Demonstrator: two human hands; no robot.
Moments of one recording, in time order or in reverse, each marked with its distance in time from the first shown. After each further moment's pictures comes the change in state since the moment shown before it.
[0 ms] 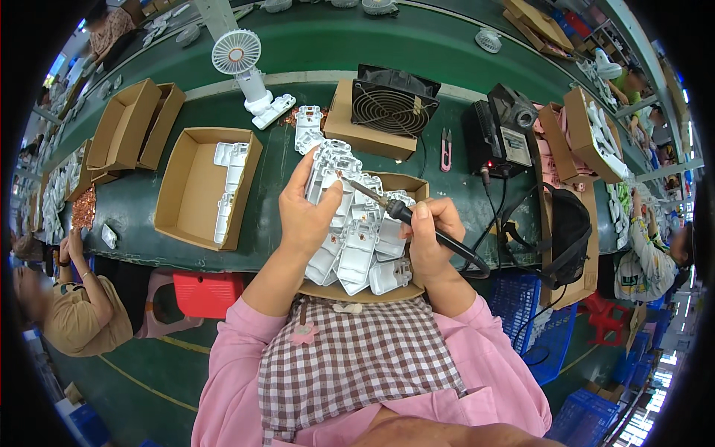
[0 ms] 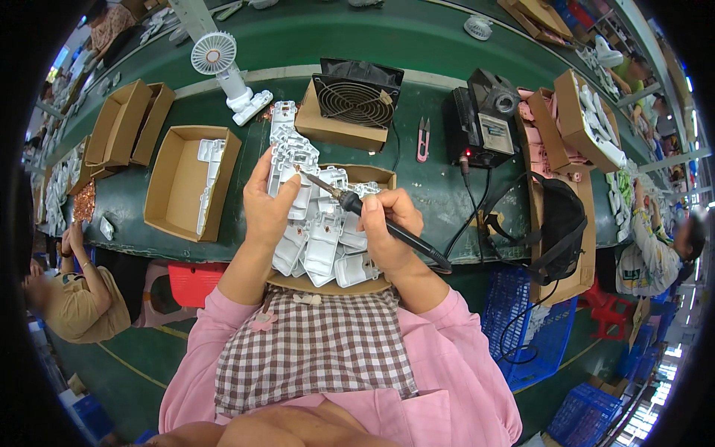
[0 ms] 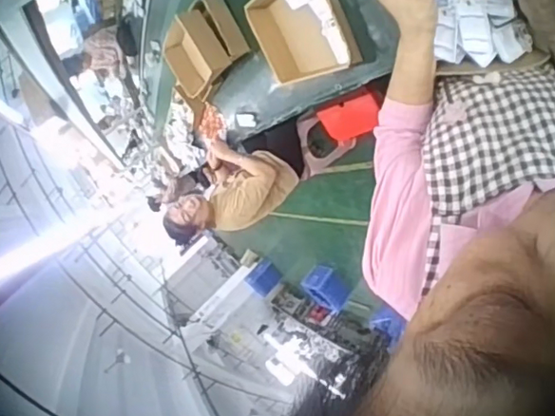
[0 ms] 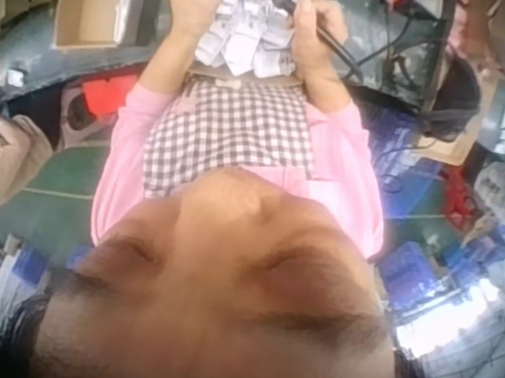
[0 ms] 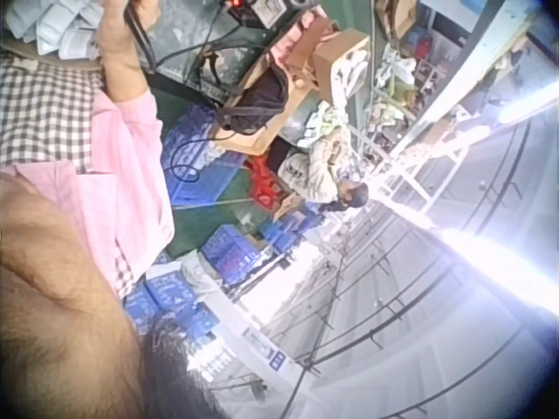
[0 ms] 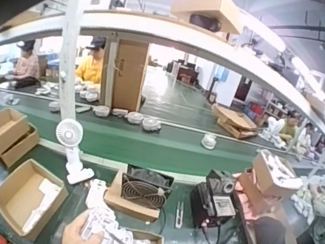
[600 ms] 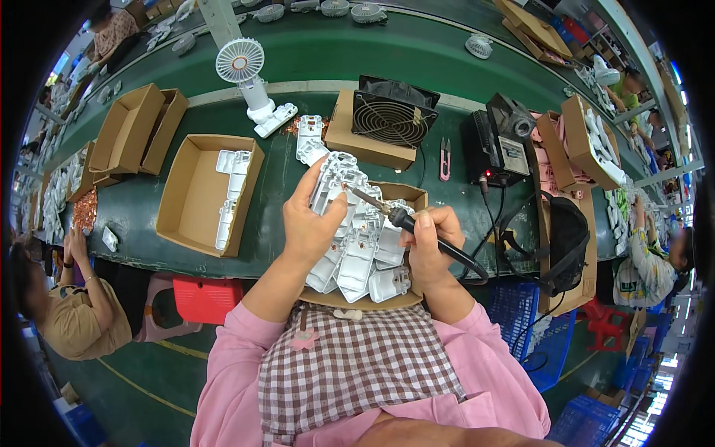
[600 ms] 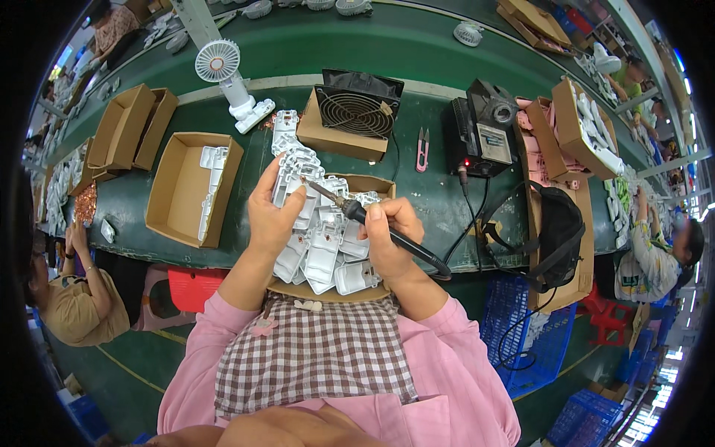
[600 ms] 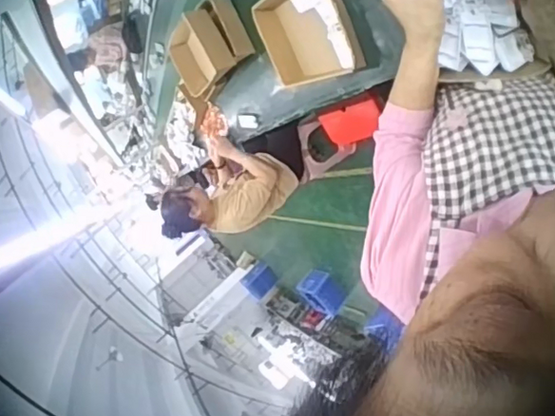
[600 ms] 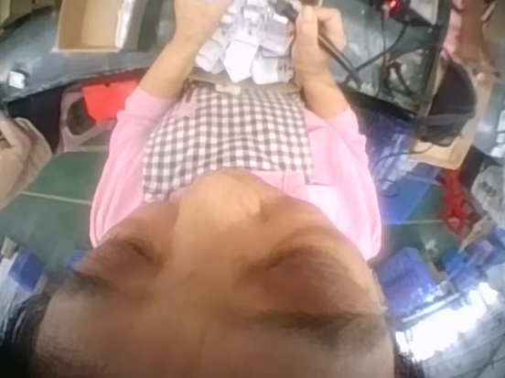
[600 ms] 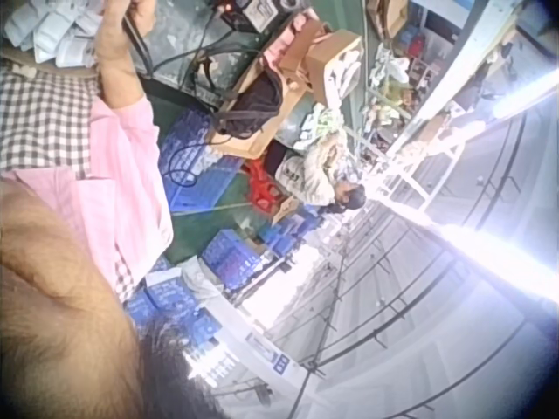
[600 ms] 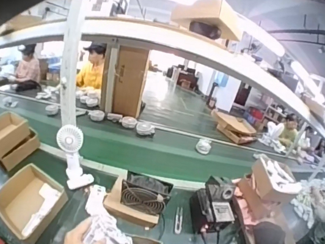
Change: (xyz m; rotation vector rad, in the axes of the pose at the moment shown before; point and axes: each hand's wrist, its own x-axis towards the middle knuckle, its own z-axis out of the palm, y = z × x) left_hand -0.002 0.005 0.000 0.100 -0.064 0.007; right_hand 0.001 0.000 0.001 0.098 0.052 -0.003
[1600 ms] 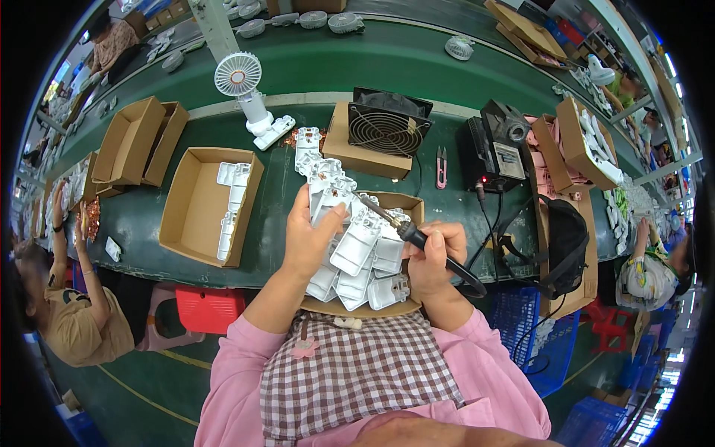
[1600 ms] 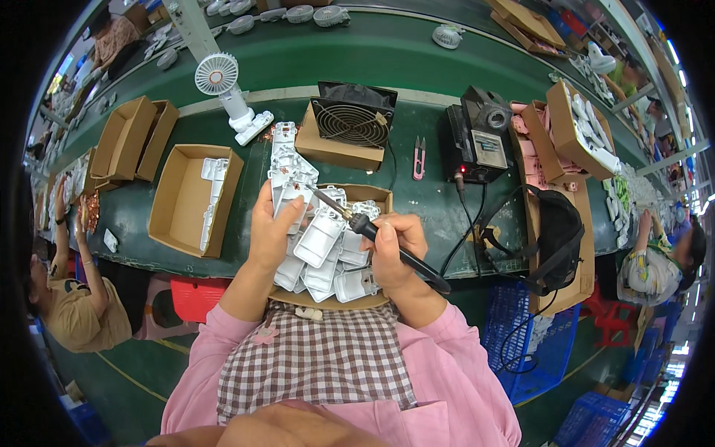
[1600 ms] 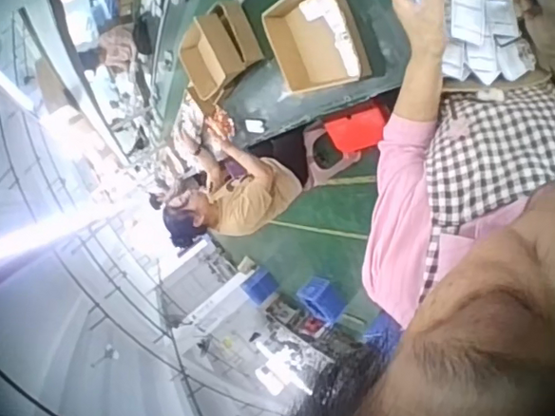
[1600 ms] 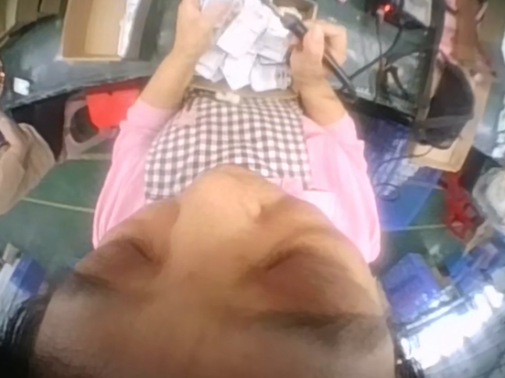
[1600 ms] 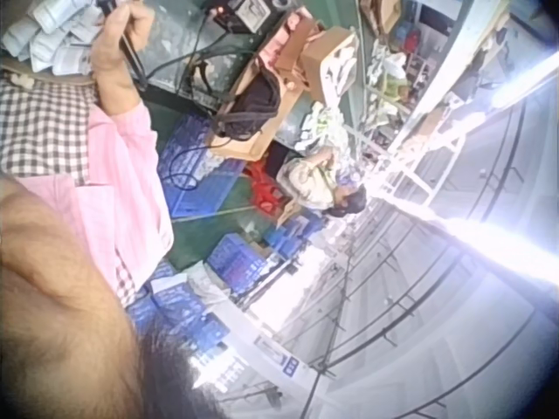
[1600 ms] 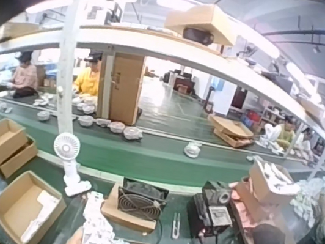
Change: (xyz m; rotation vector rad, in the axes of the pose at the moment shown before) left_hand -0.004 0.001 -0.002 -0.245 -0.083 -0.165; right_hand -0.005 -0.004 0.000 0.143 0.059 -0.094
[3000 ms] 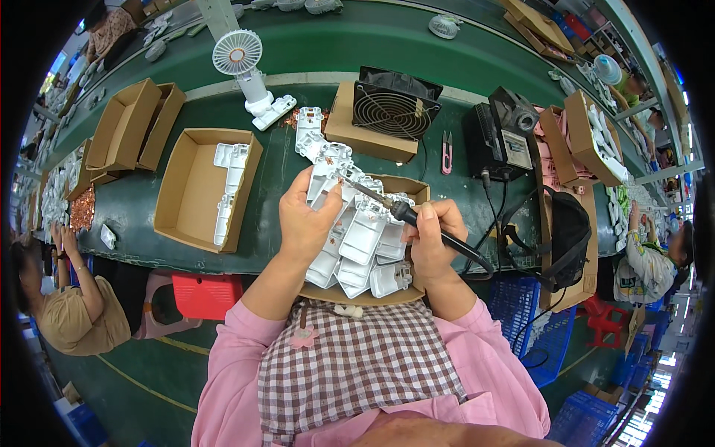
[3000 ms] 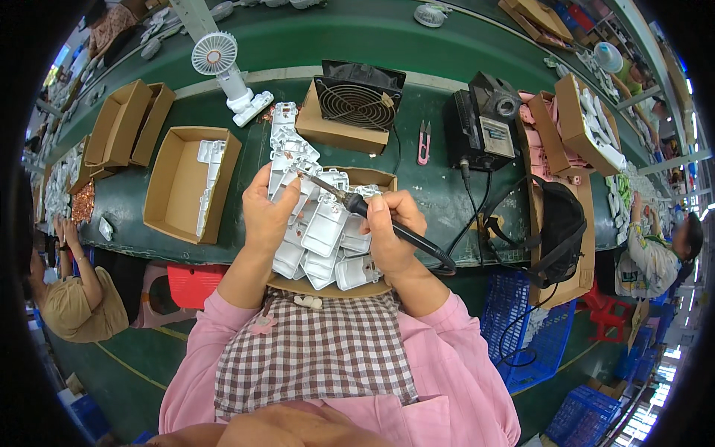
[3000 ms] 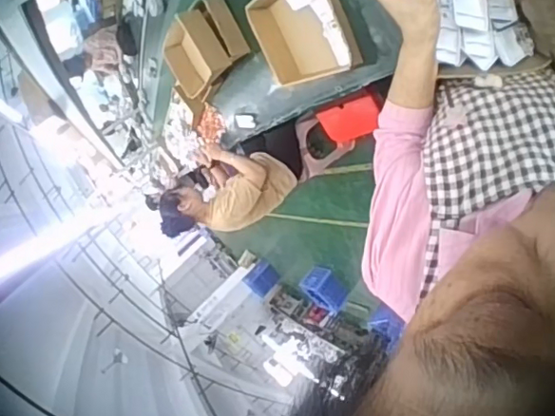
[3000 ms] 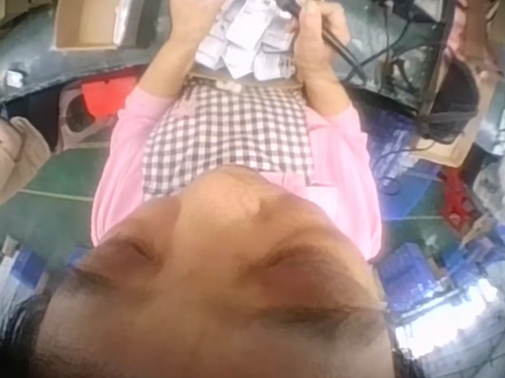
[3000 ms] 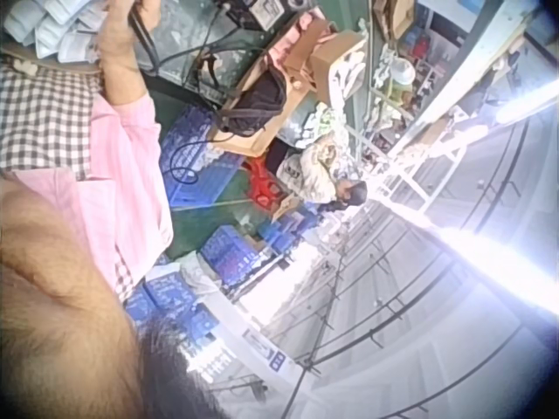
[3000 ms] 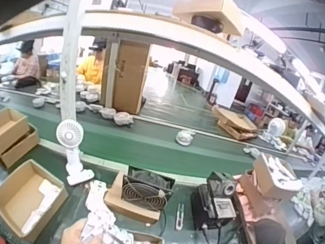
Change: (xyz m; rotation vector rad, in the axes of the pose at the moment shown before) left_hand 0.003 -0.008 -0.001 0.155 0.167 0.058; right_hand 0.005 0.003 0.001 -0.169 -0.012 0.148
